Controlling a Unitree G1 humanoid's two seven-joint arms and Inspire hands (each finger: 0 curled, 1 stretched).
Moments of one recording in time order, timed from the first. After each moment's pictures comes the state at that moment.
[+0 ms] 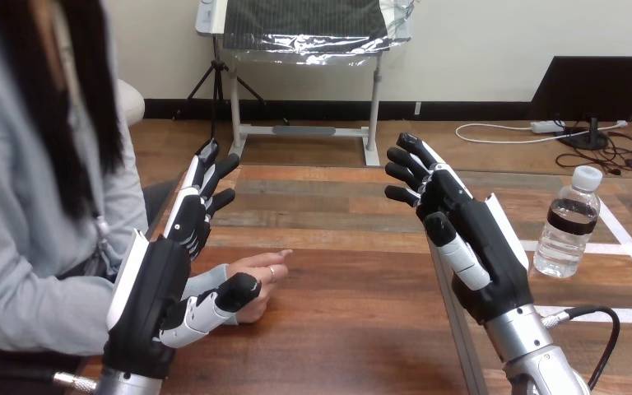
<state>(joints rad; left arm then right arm) 0.04 0.19 -0.02 0.43 -0.03 -1.00 -0.18 -0.36 -0.11 -0.13 1.00 0.21 -0.99 0.54</state>
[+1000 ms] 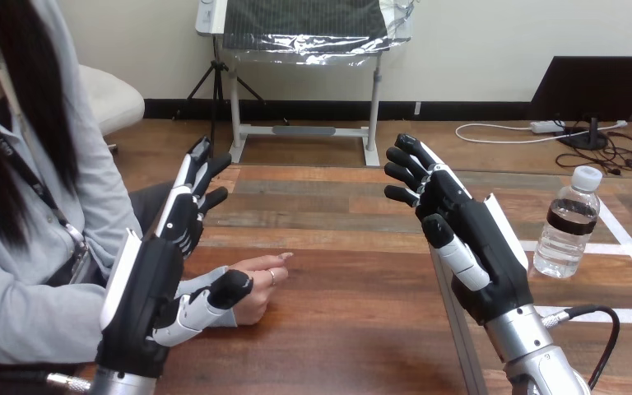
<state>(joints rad) 0.04 0.19 0.01 0.43 -0.03 -1.00 -0.18 -0.36 -0.11 -0.13 1.00 0.21 -0.99 0.55</state>
